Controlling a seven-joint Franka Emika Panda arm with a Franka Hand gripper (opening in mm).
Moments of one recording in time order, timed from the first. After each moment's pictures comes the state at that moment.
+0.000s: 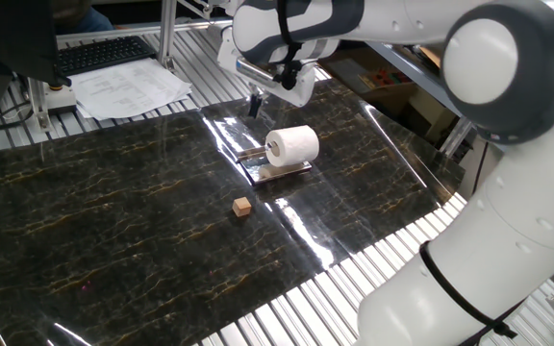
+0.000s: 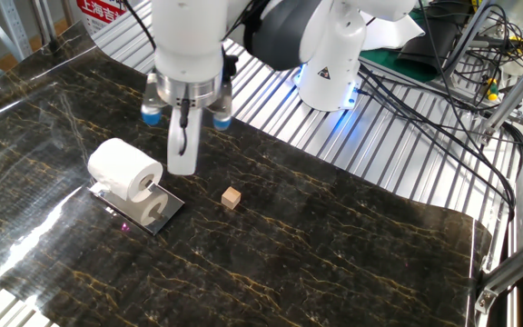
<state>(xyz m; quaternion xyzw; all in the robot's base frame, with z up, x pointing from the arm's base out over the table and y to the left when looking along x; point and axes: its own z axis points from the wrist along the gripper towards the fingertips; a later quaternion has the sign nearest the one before) 0.543 -0.066 0.264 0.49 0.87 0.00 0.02</state>
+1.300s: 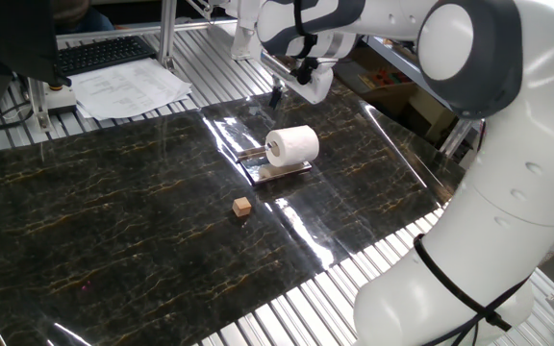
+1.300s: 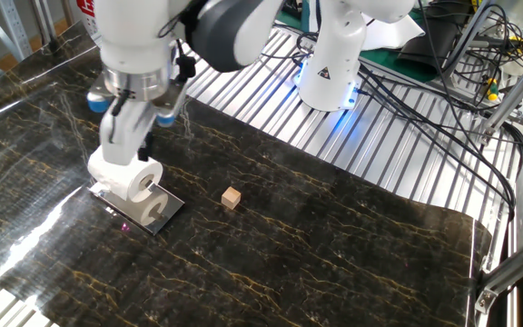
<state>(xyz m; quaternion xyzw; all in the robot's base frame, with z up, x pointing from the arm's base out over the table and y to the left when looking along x) 0.570 -0.146 0.248 0.59 0.81 0.03 0.04</state>
